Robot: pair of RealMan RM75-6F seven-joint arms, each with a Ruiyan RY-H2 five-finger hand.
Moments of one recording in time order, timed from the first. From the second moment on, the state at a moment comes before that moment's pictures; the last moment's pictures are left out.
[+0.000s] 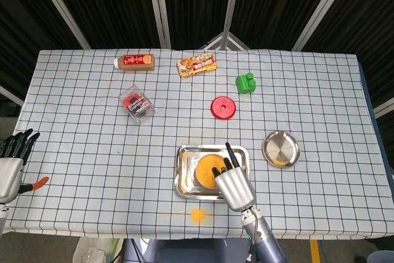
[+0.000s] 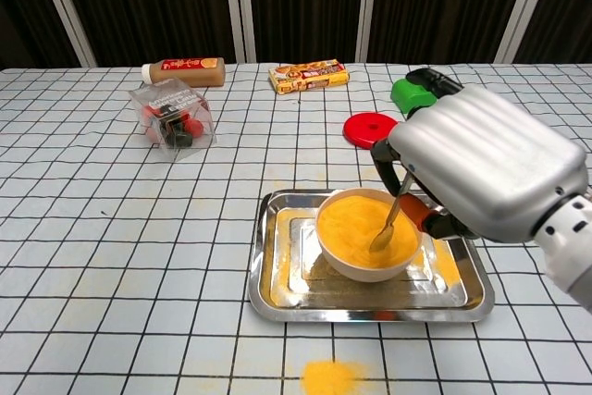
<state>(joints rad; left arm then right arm) -0.13 -1.10 -0.05 -1.66 1.46 1.44 0.09 0.39 -1.75 0.06 -1.77 -1.51 1.34 -1.14</state>
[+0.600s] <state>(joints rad) -0.13 -1.10 -0.05 -1.66 1.45 1.44 0.09 0.42 -1.81 0.13 -1.69 -1.47 1.34 -1.07</state>
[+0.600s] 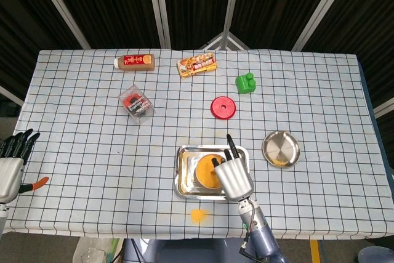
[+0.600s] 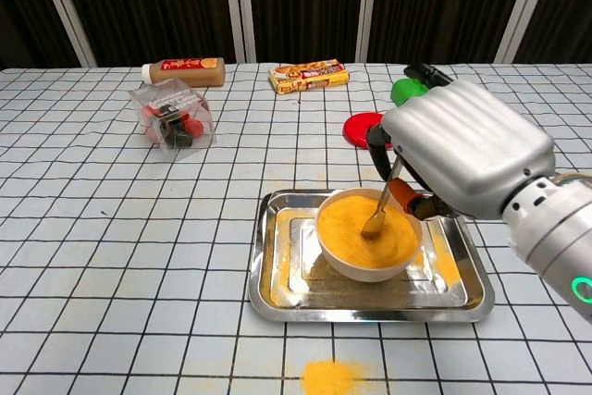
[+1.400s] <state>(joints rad) -0.13 -1.10 -0.05 -1.66 1.45 1.44 0.10 0.38 -1.72 0.06 -1.82 -1.50 1.39 -1.12</state>
